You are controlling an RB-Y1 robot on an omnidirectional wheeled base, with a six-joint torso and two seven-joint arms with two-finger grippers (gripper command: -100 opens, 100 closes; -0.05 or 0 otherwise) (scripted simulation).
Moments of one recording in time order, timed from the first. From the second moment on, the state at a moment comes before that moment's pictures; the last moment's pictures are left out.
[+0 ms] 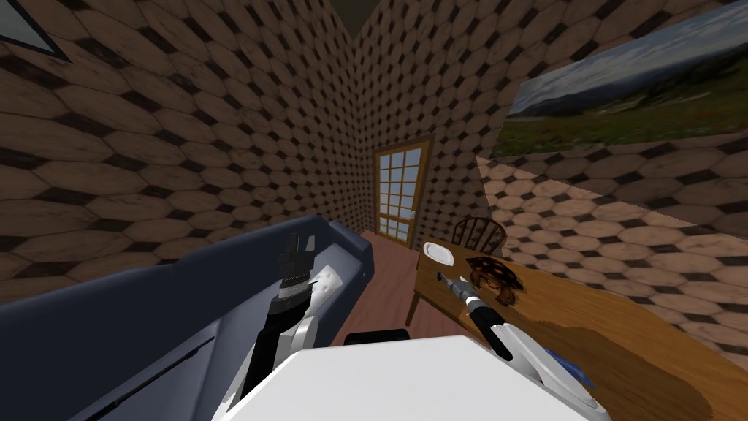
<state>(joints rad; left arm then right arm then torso) 0.52 -0.02 -0.04 -2.26 0.01 -0.58 0.03 0.45 -0.42 -0.15 -1.58 0.89 -0.03 0.24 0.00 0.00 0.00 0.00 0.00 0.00</state>
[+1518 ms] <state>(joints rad) 0.52 -0.02 -0.04 -2.26 0.01 -0.58 0.03 0.40 -0.54 -0.09 -1.26 1.41 0.18 0.30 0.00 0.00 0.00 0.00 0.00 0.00</state>
